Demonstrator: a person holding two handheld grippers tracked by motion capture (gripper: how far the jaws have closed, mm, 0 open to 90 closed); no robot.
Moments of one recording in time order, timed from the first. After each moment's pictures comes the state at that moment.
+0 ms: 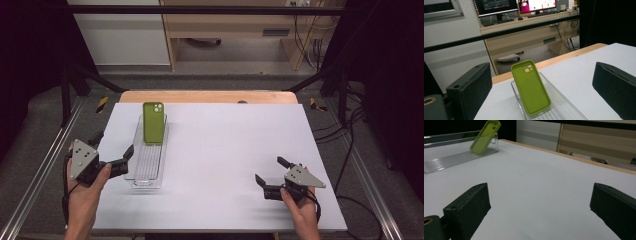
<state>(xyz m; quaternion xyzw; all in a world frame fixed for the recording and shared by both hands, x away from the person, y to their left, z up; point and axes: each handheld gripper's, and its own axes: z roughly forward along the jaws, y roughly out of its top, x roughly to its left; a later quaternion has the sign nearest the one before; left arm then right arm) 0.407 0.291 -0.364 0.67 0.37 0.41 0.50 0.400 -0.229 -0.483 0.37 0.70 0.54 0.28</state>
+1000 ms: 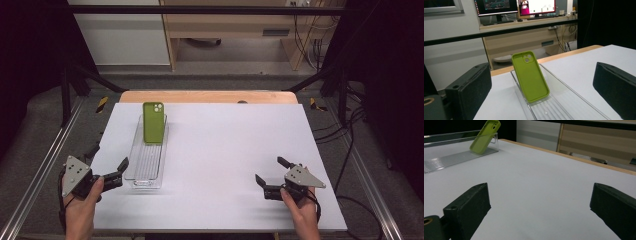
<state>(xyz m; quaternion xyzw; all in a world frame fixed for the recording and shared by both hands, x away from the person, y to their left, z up) 0.390 0.311 -0.401 0.65 0.37 0.39 0.53 0.400 -0.229 -0.483 0.36 0.70 0.54 0.28</state>
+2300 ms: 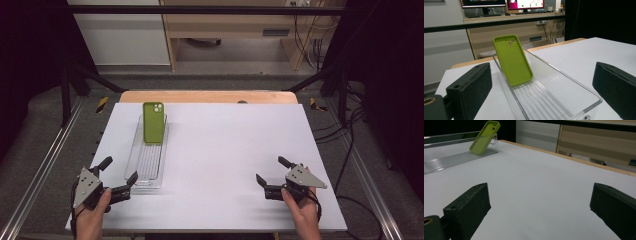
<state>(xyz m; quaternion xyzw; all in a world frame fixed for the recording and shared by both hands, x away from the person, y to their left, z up) 0.380 0.305 -0.445 0.67 0.36 0.35 0.55 0.399 -0.231 -0.481 0.36 0.70 0.54 0.28</state>
